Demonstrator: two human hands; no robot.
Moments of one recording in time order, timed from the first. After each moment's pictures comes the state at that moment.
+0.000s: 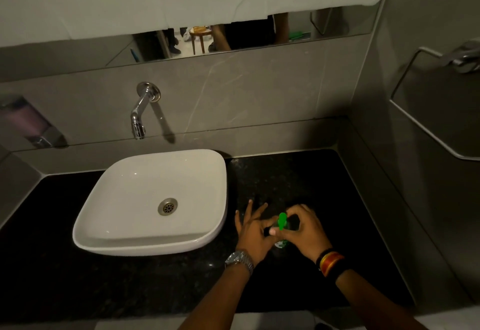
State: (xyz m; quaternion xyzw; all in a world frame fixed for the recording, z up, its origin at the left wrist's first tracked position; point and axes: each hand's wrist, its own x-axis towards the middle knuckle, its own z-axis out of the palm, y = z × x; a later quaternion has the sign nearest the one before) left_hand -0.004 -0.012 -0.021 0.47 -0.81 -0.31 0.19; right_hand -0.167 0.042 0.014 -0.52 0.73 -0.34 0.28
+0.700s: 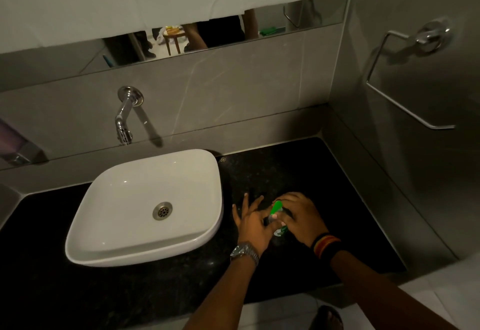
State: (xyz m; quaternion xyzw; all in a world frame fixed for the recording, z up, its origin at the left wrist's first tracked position) left_hand -0.007 -0.010 -0.021 0.47 -0.82 -0.26 0.20; right_hand -0.160 0.043 0.025 -0.61 0.73 -0.25 0.16
